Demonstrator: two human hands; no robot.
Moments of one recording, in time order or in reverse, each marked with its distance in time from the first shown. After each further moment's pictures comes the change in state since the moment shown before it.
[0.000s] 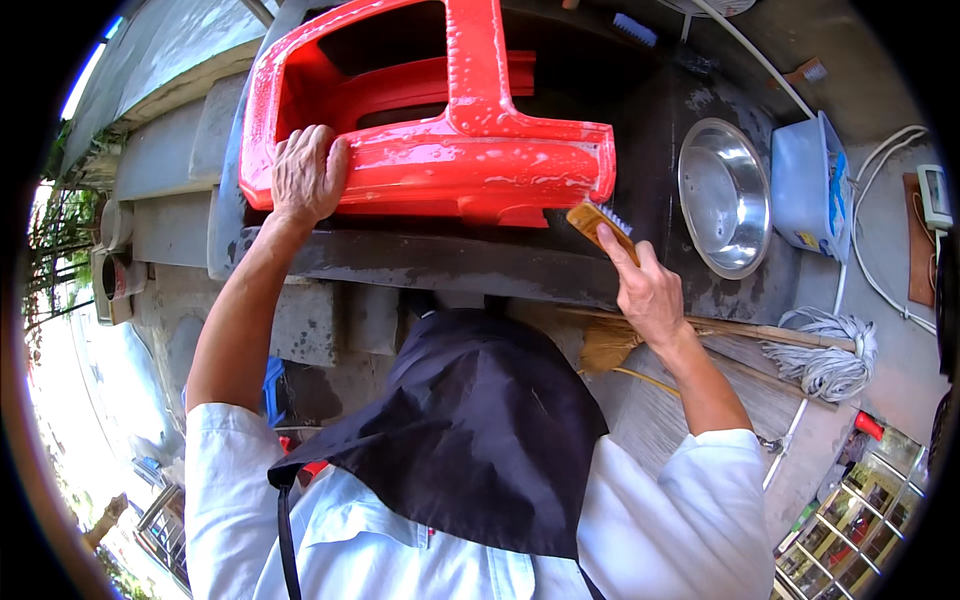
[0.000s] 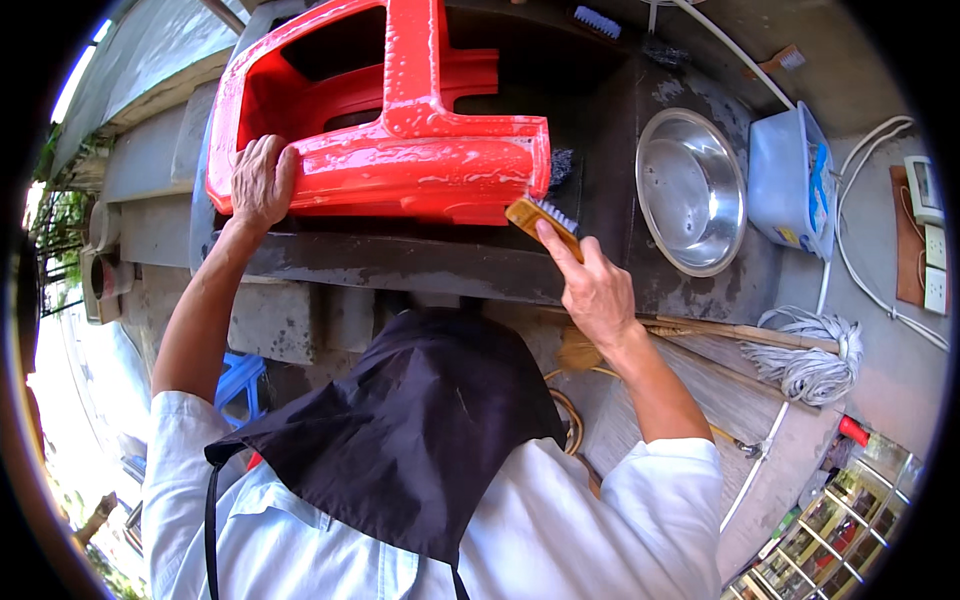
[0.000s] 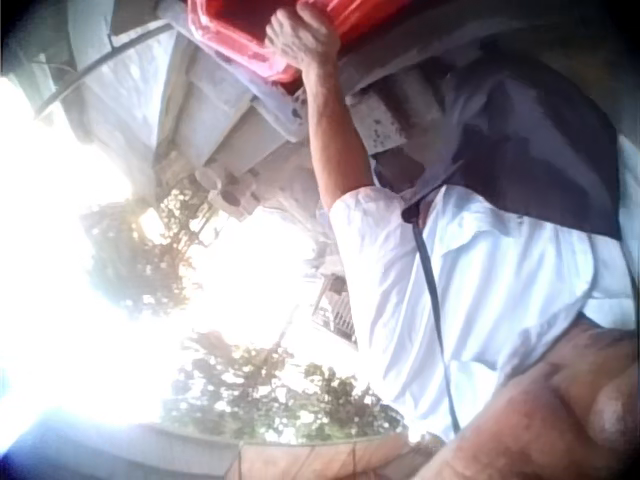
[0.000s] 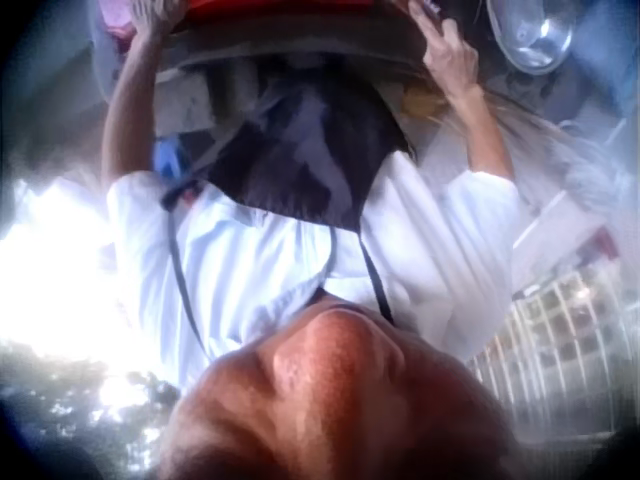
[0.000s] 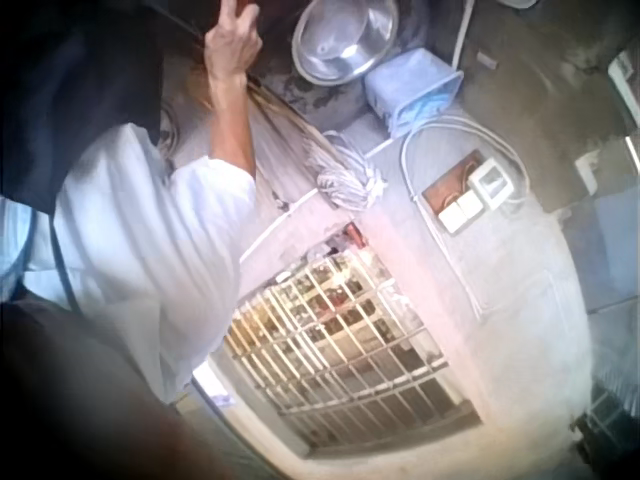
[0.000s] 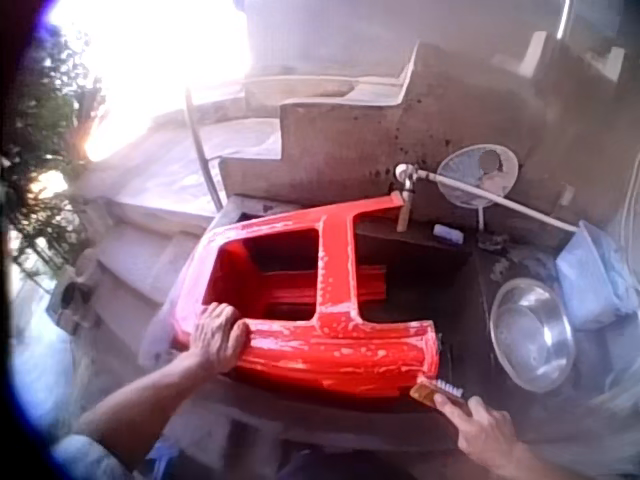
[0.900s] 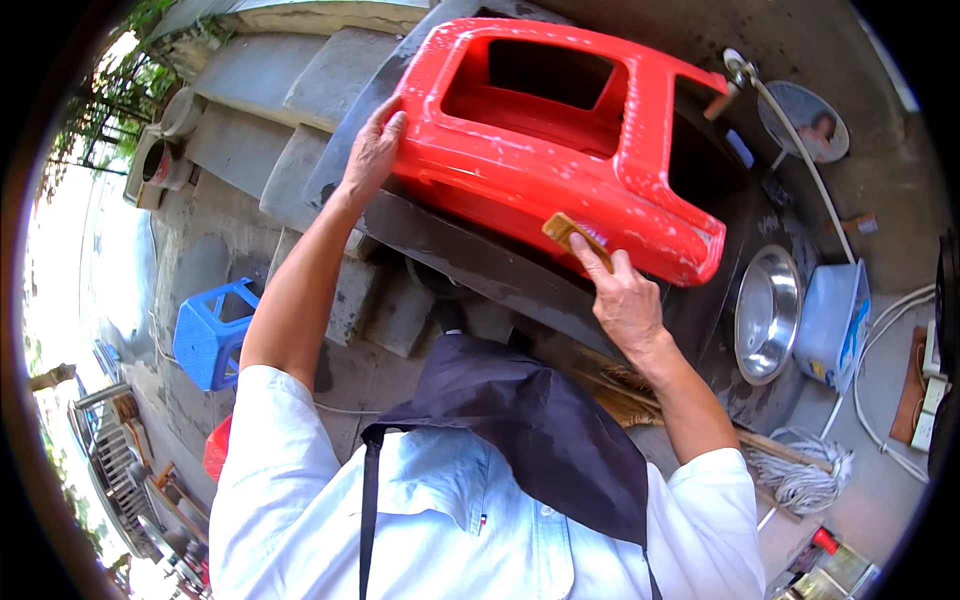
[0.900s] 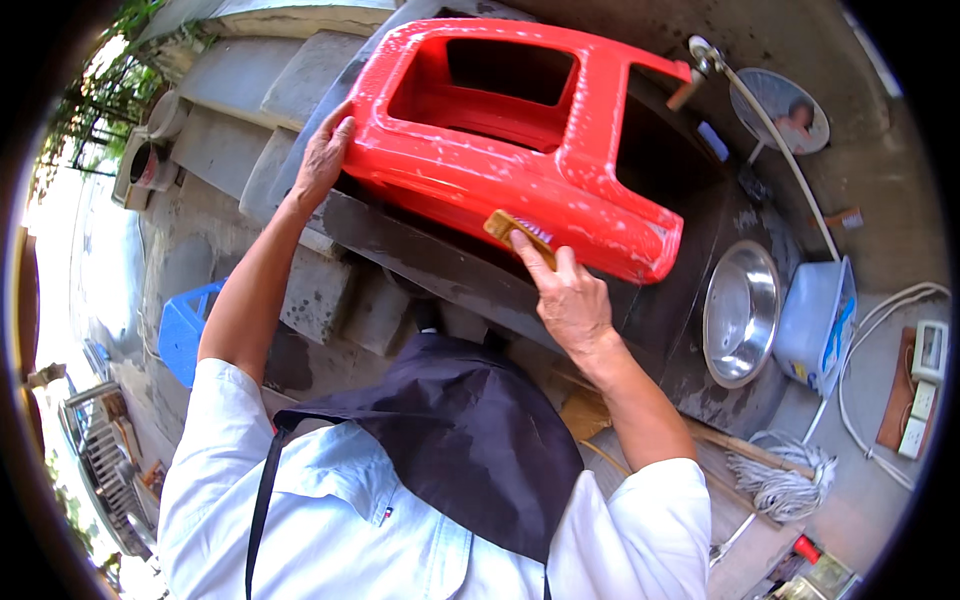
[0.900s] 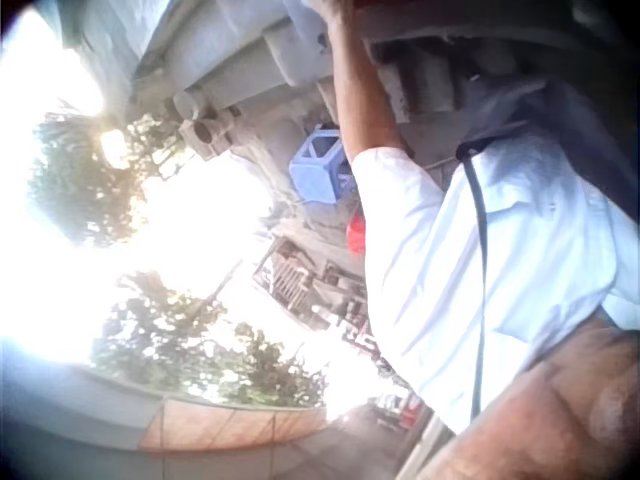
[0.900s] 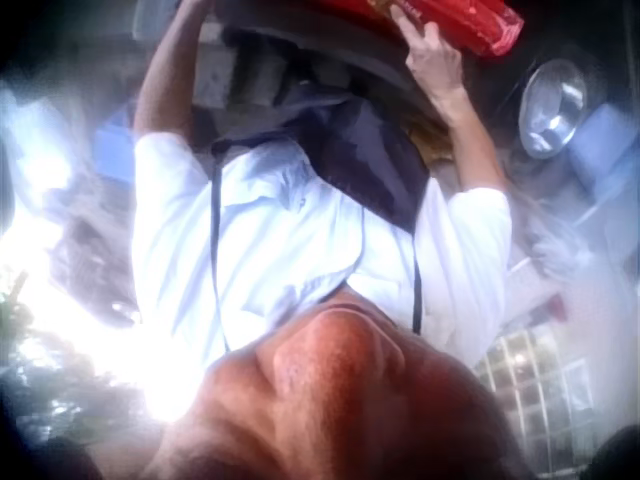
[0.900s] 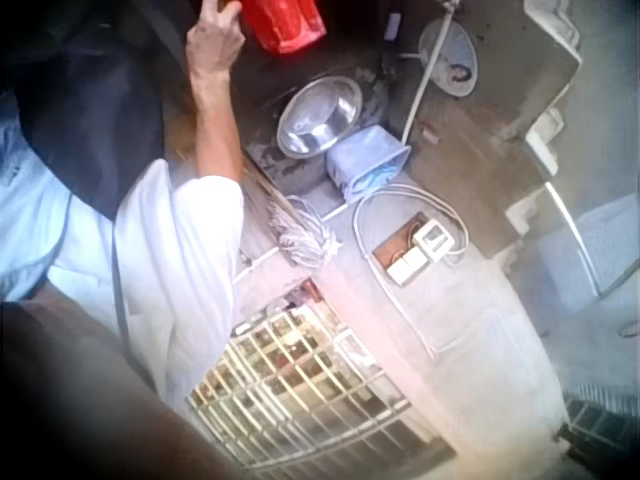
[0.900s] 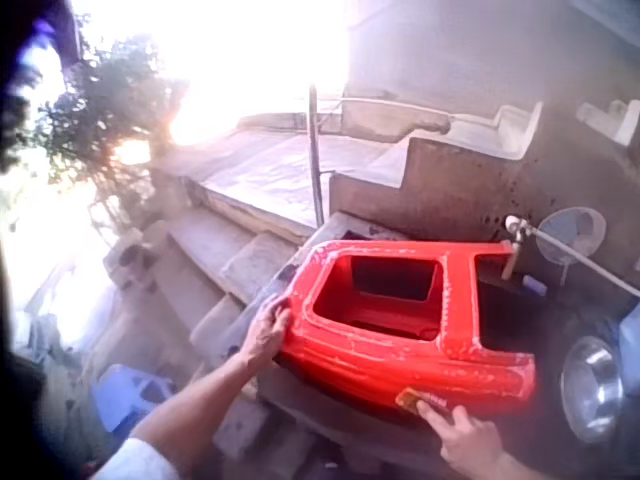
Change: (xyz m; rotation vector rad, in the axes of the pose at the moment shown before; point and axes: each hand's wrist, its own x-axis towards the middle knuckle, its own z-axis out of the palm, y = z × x) left_hand -0.068 -0.101 -0.005 -0.532 0.220 -0.732; right_hand 0.112 -0.123 0.021 -0.001 -0.023 -0.331
